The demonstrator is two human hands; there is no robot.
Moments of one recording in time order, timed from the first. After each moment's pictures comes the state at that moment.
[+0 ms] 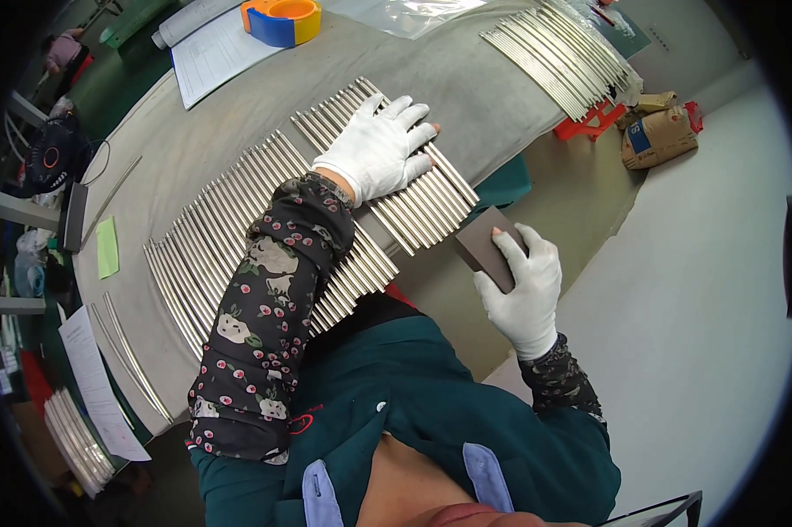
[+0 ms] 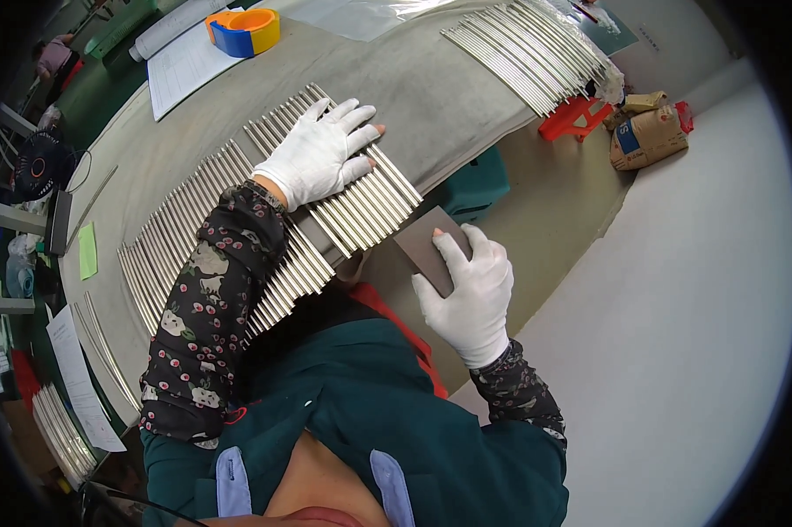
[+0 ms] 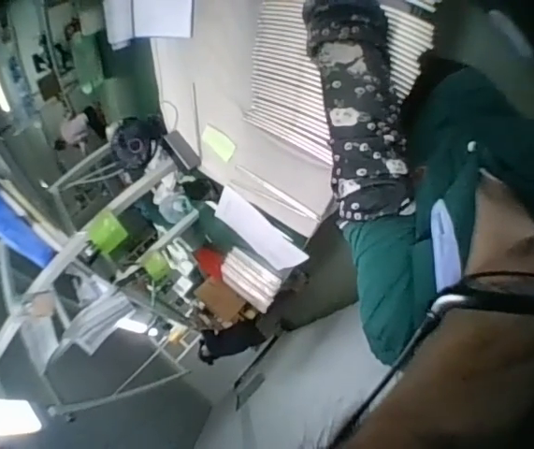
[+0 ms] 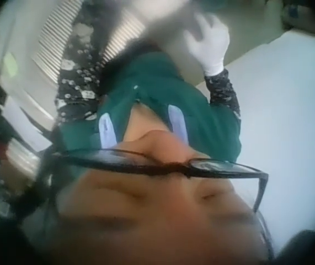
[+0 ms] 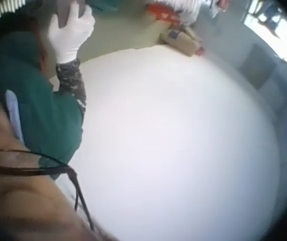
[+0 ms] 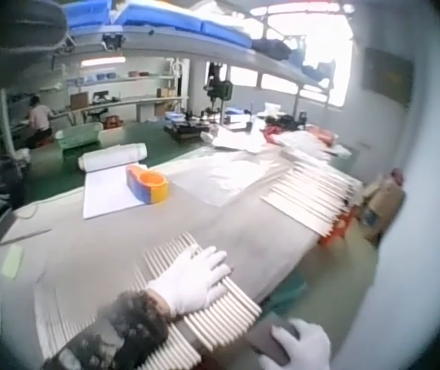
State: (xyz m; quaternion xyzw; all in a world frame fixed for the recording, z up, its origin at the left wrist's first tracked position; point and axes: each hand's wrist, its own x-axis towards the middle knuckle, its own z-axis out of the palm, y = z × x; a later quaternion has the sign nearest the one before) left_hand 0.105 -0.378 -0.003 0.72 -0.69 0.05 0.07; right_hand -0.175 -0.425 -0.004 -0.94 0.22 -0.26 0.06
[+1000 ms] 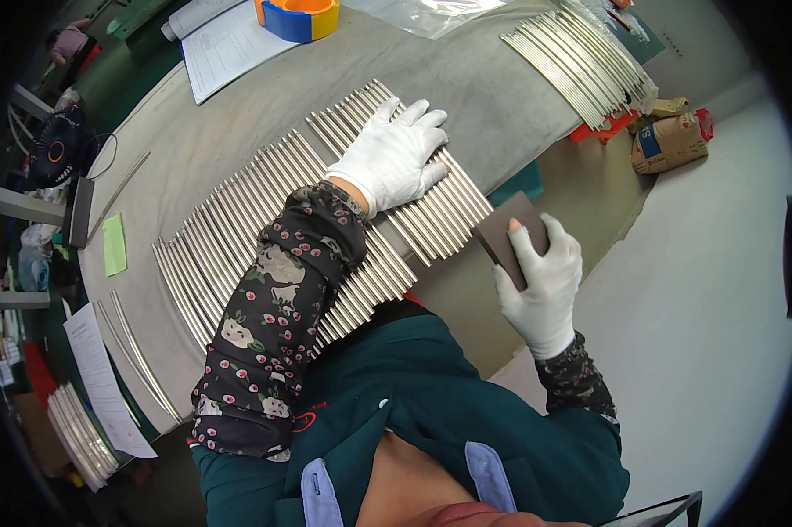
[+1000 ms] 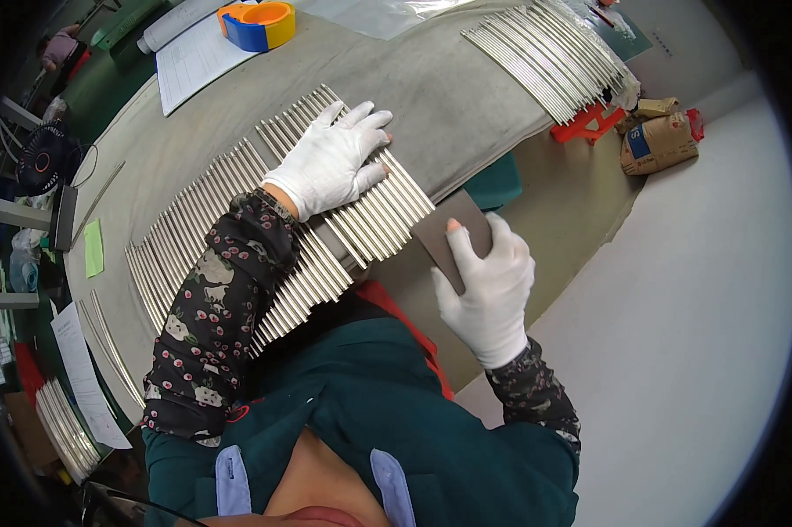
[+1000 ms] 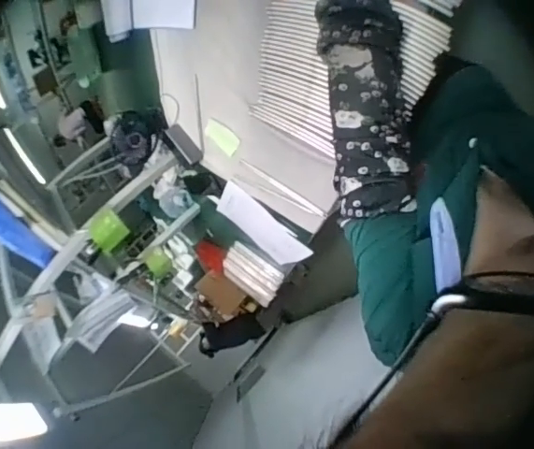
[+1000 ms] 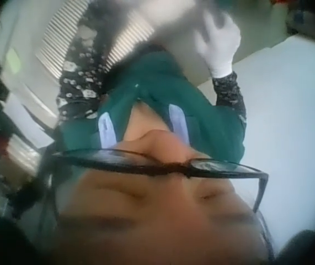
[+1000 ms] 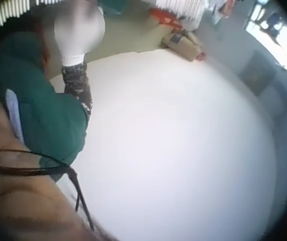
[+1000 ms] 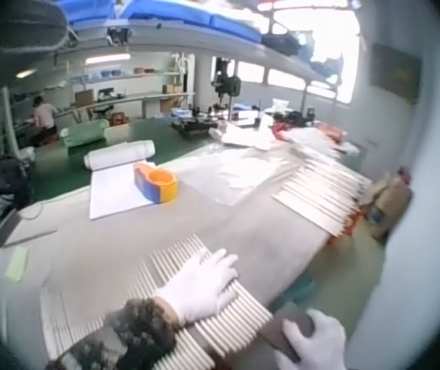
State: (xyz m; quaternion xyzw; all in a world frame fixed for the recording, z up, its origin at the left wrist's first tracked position) left_hand 0.106 -0.373 -0.006 0.72 -0.68 0.03 0.12; right_hand -0.155 -0.431 0.017 -0.94 0.19 -0.27 -0.03
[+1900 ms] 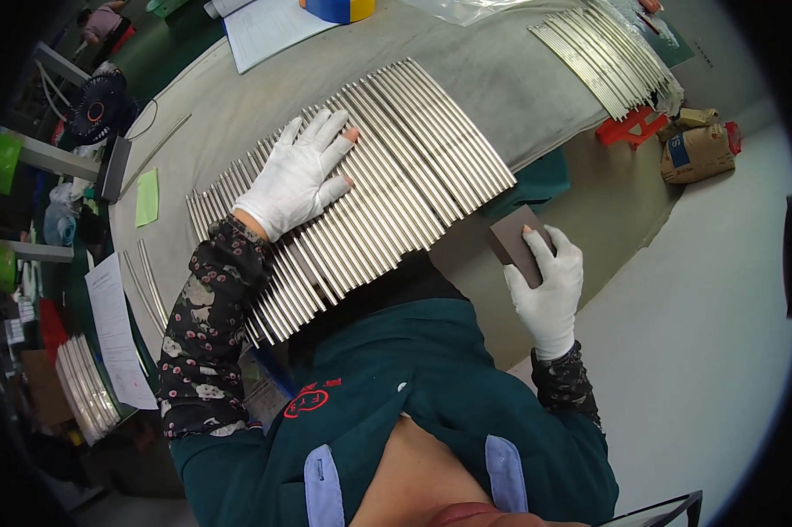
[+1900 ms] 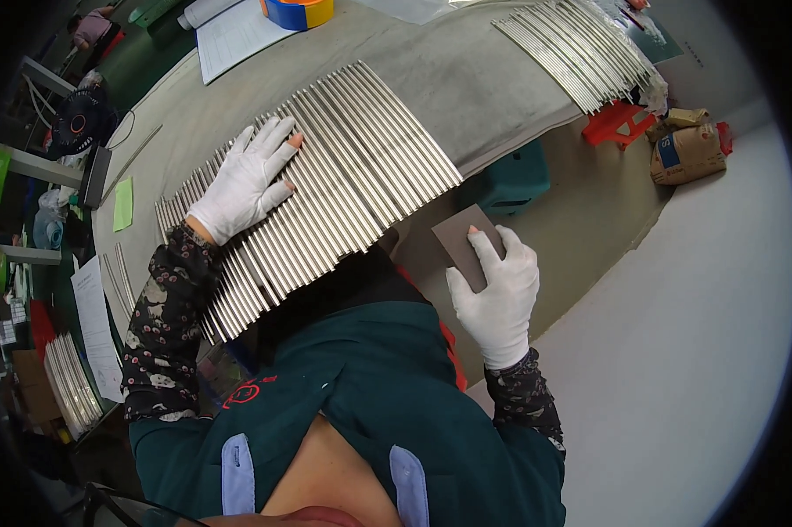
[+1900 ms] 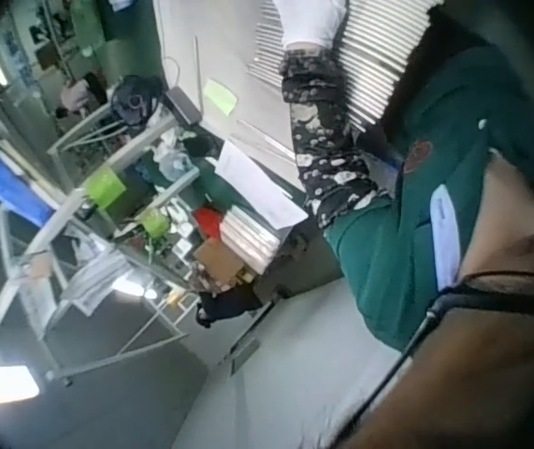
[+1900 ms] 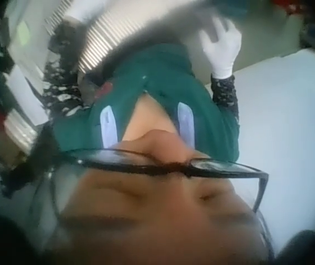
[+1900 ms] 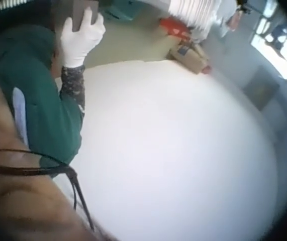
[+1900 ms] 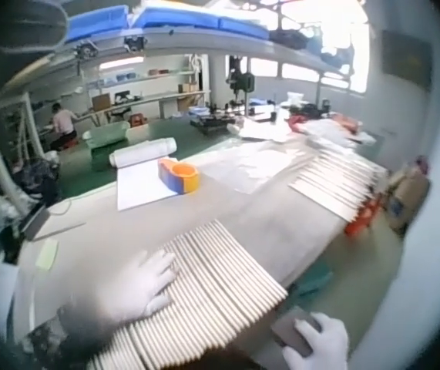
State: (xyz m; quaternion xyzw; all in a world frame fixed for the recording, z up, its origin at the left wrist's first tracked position) left_hand 0.133 -0.220 -0.003 0.79 -0.62 0.02 0.02; right_hand -0.192 -0.406 -0.012 -0.93 0.26 -0.22 0.13
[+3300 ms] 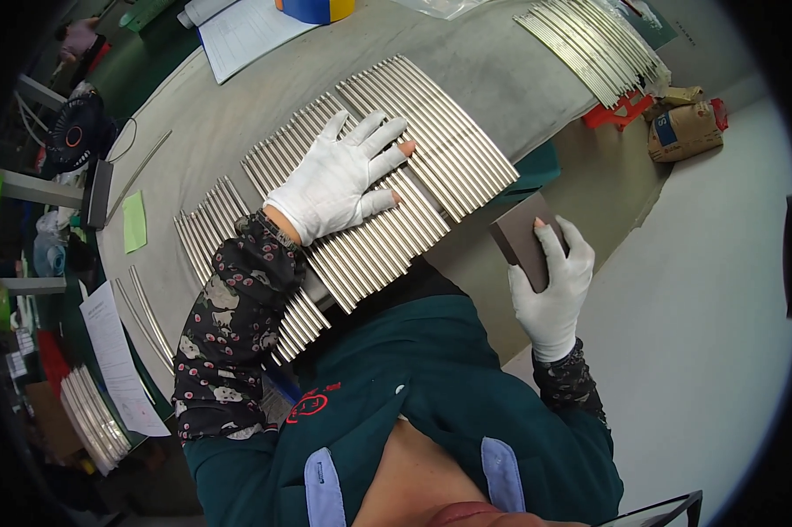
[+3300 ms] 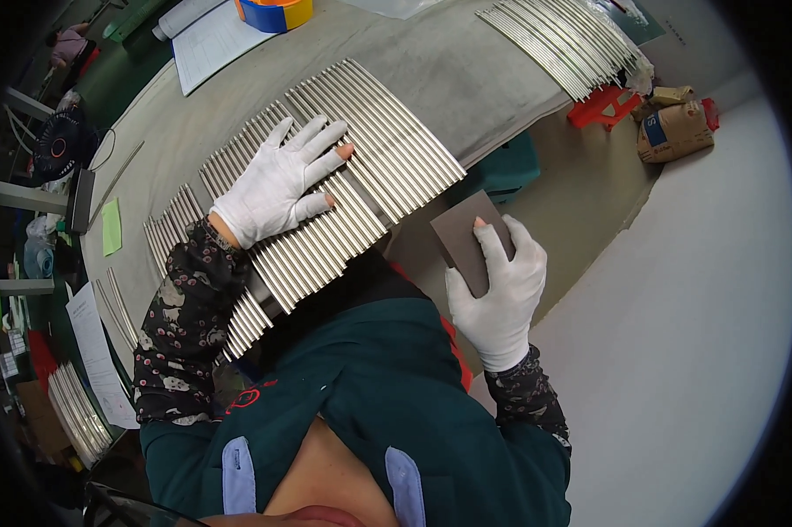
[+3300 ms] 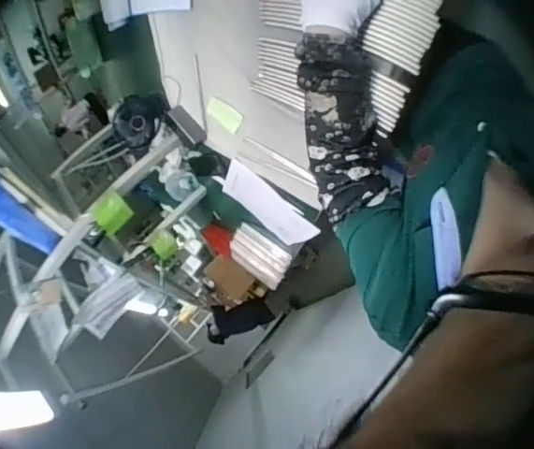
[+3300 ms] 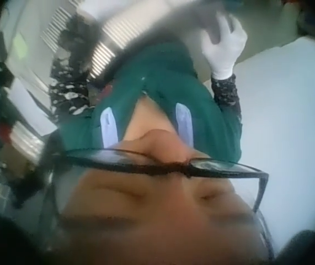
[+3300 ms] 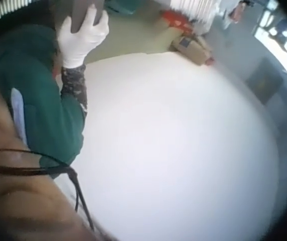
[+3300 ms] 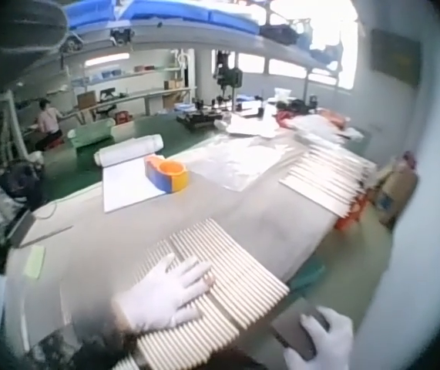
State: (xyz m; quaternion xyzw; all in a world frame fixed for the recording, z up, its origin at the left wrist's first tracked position) left_hand 0.120 -0.268 -0.004 0.69 -0.72 0.05 0.05; right_hand -0.181 -0.391 0.001 -0.92 0.27 -0.28 0.09
